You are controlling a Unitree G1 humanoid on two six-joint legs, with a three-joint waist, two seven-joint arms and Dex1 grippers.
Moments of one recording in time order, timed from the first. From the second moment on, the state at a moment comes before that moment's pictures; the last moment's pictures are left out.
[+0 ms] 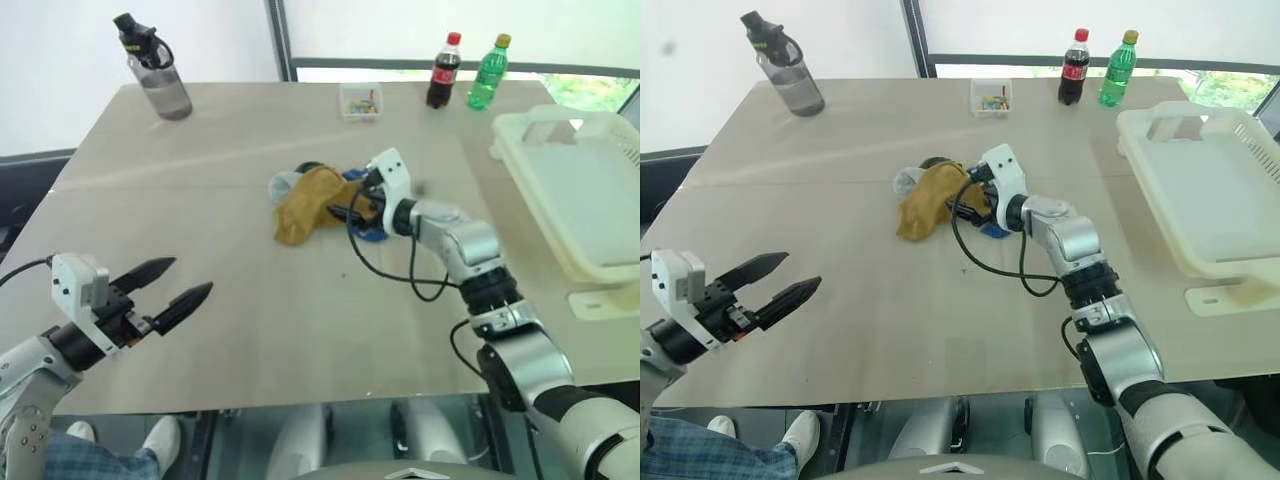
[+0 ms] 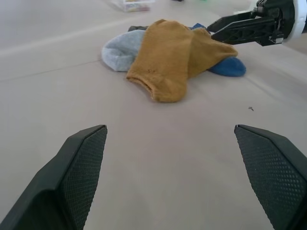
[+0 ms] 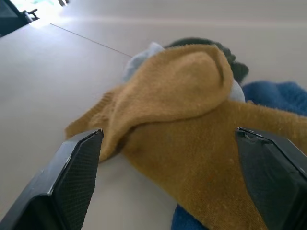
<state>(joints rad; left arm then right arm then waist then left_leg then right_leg) 0.32 0.70 0.66 -0.37 -0.73 0.44 -0.87 -0.92 -0.07 0.13 0.51 0.27 0.59 0.53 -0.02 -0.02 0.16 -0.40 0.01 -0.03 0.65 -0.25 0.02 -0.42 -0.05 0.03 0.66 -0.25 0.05</state>
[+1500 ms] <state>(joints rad) 0.39 0.64 0.69 -0.47 -0.78 0.42 -0.87 -1.13 0.13 -0.08 0.90 0.27 0.48 0.38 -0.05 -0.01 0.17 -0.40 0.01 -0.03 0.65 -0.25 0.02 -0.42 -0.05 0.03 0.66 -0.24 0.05</state>
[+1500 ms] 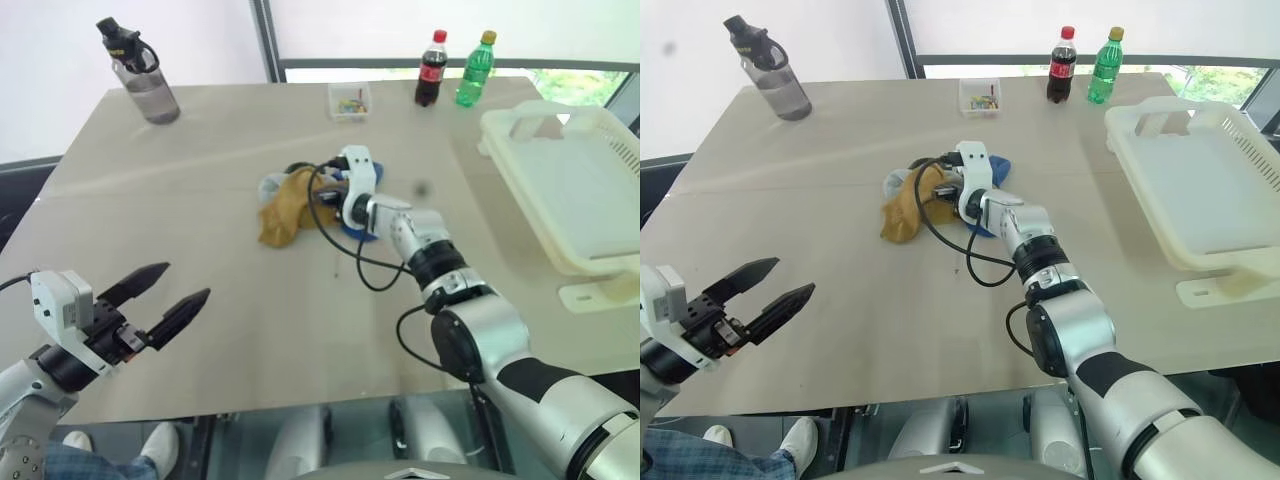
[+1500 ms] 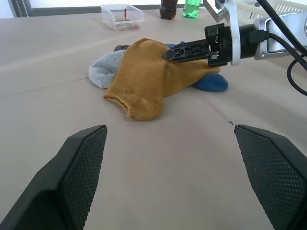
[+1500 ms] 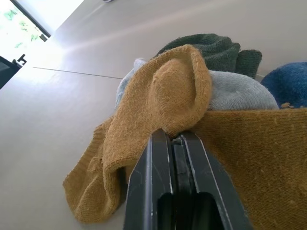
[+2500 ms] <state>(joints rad) 0.27 0.69 0.58 -0.41 -0.77 0.44 -0.90 -0.41 -0.37 -0.09 -0.22 0.41 1.14 0.43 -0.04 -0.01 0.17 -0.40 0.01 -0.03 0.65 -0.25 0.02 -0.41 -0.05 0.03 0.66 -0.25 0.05</state>
